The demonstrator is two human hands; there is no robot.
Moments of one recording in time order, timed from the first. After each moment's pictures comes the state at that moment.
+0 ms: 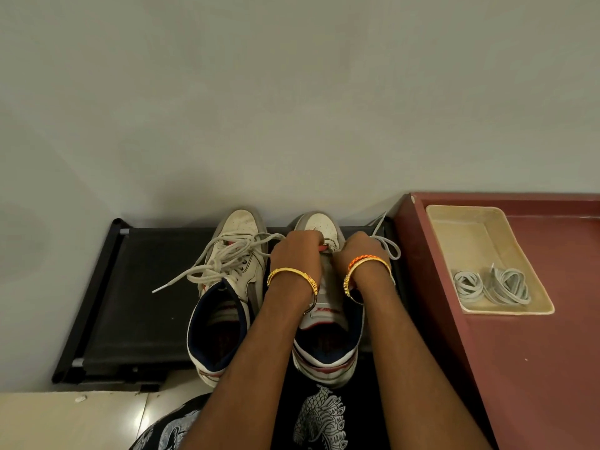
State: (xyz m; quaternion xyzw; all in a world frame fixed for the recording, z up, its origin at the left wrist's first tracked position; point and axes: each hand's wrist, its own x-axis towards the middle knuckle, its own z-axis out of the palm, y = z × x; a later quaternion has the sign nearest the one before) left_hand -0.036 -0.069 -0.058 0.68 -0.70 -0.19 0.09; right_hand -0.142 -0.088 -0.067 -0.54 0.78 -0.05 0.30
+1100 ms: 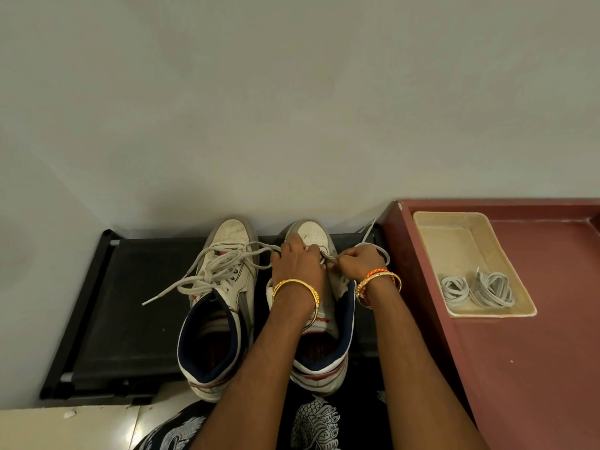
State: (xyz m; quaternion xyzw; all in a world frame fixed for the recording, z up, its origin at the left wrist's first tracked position) left_hand -0.053 -0.070 -0.080 0.68 -0.72 -0.15 0.01; right_hand -0.166 -0.087 -0.080 -0.45 0.76 -0.20 0.43
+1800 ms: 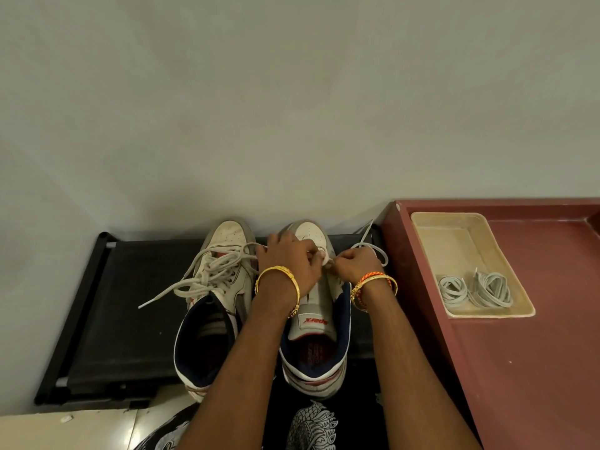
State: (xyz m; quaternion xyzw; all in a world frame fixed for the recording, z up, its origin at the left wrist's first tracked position) left_hand -0.037 -0.078 -0.074 0.68 -0.71 -0.17 0.07; right_hand -0.163 -0.083 -0.078 -0.47 0.76 -0.19 0.41
